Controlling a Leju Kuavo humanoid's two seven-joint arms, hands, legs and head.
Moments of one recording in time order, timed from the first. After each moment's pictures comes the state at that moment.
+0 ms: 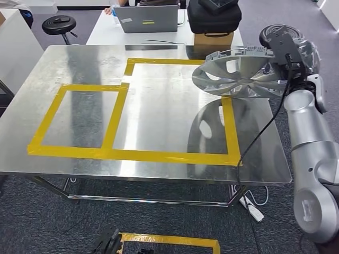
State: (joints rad) left arm -0.11 -0.25 1.03 -0.21 -1.04 -0.10 -0.37; right arm -1.08 -0.03 -0.11 -0.41 0.84 -0.13 -0.12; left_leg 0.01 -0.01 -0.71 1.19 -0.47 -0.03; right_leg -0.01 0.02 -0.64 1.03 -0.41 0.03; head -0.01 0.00
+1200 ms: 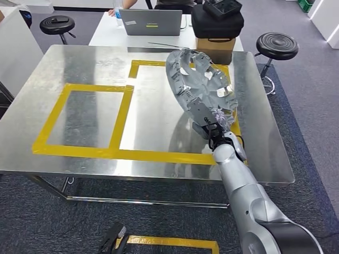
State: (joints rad) left arm -0.12 -0.28 1.01 -0.21 -1.00 -0.18 -0.26; right arm -0.78 0.26 -0.08 -0.32 0.83 -0.05 -0.09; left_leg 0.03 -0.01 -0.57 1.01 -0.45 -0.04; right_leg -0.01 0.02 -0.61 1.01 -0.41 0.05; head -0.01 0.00
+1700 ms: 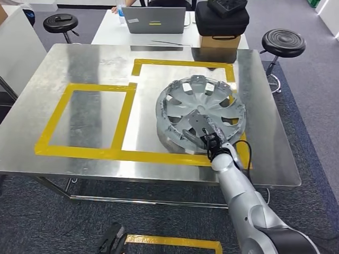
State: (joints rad) left arm -0.12 -0.28 1.03 -0.21 -1.00 -0.15 -0.27; right arm -0.74 0.25 -0.08 -0.30 0.81 -0.06 -0.09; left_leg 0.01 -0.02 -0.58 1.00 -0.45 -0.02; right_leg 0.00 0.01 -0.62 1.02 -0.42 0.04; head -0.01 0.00
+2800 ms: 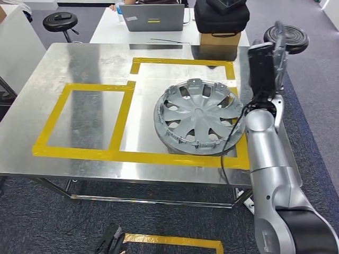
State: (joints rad) left arm -0.11 -0.28 1.04 -0.21 -0.98 -0.13 -0.34; right arm -0.85 0.18 -0.05 -0.74 0.56 -0.38 -0.39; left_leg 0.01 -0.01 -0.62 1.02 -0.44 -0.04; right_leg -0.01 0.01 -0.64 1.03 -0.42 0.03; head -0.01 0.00
